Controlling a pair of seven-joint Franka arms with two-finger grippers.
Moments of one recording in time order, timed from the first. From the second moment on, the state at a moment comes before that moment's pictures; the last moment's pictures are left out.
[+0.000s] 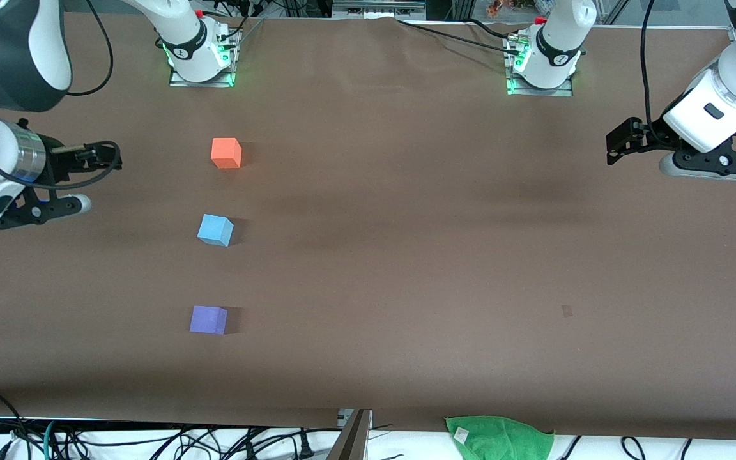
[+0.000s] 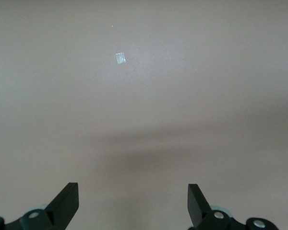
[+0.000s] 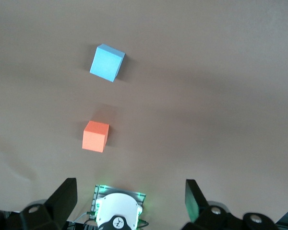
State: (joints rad) left arm -0.05 0.02 -0.08 -1.60 0.00 1.57 -0.06; right arm 0.36 0.31 -0.33 -1.32 0.03 1.26 -0.21
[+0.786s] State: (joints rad) left arm -0.05 0.02 -0.08 -1.60 0.00 1.57 -0.06; right arm 0.10 0.15 -0.02 -1.39 -0.03 1.32 -0.19
